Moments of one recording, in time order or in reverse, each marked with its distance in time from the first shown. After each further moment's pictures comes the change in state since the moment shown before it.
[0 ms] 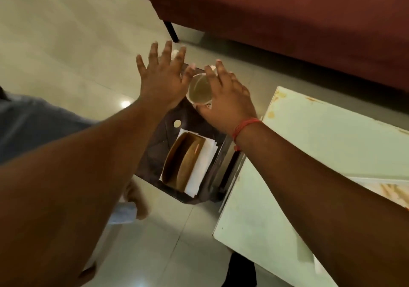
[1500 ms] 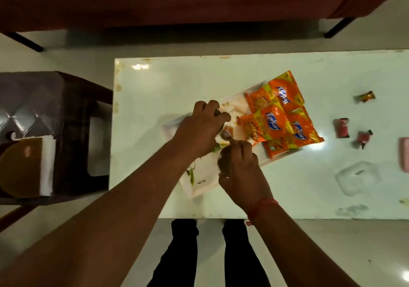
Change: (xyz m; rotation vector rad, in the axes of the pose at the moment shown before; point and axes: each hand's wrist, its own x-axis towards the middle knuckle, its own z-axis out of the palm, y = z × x) left_hand -0.222 0.458 -0.003 -0.123 -0.441 0.816; right_hand -0.430 0.239 -0.078 0.202 -0.033 0.677
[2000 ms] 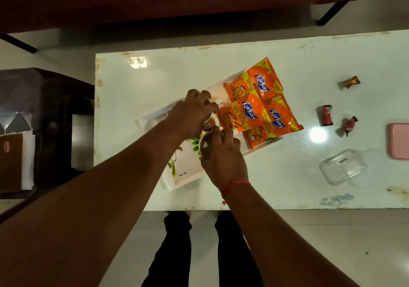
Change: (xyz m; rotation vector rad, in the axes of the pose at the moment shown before) left_hand 0.042 0.026 0.021 0.121 -0.086 0.067; right_hand 0.016 0.034 0.013 -0.020 0.091 0.028
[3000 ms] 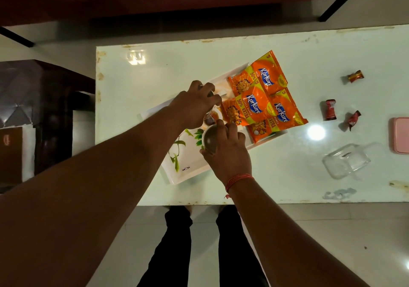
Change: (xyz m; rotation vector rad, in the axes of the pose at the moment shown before) left_hand 0.009 -0.016 0.011 0.070 0.012 0.070; right_hand 0.000 0.003 0.011 -0.032 0.015 0.037
